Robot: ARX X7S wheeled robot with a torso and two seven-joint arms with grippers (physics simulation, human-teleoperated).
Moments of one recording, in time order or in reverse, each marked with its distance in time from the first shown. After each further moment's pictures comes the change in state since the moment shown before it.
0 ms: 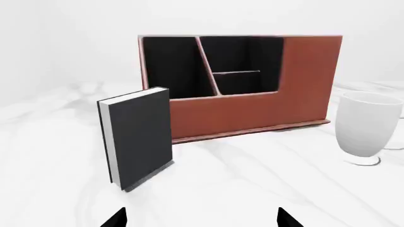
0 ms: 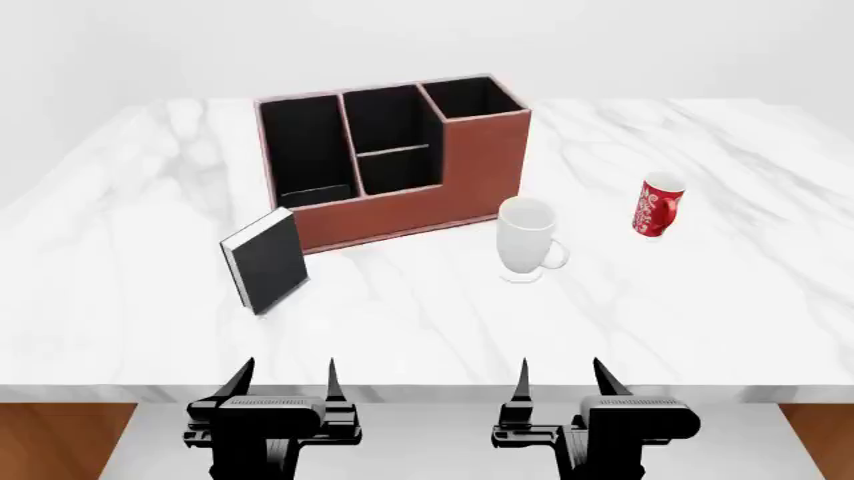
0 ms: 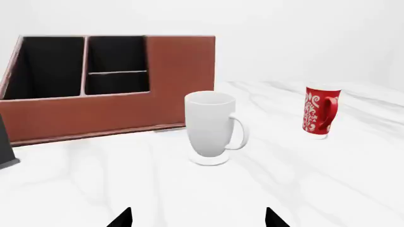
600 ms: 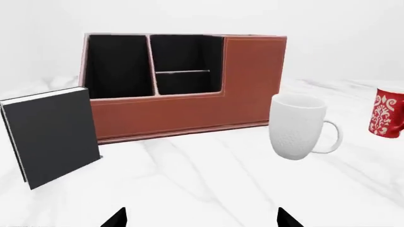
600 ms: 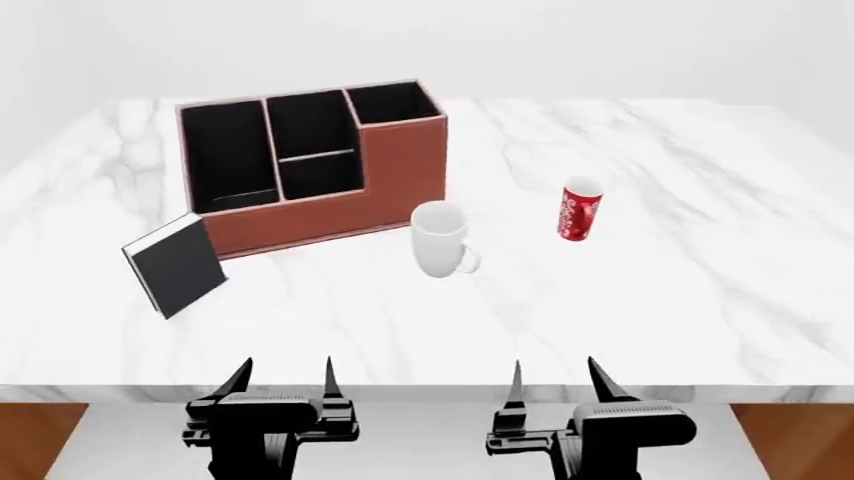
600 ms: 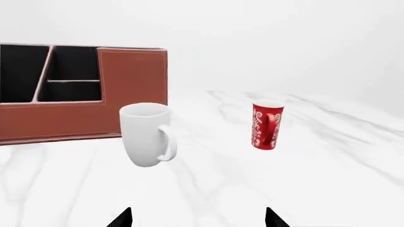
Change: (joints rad) left arm -0.019 -0.057 0.059 -0.020 -0.071 -0.010 -0.071; right arm -0.023 0.064 -0.088 -0.015 0.025 -0.050 0.057
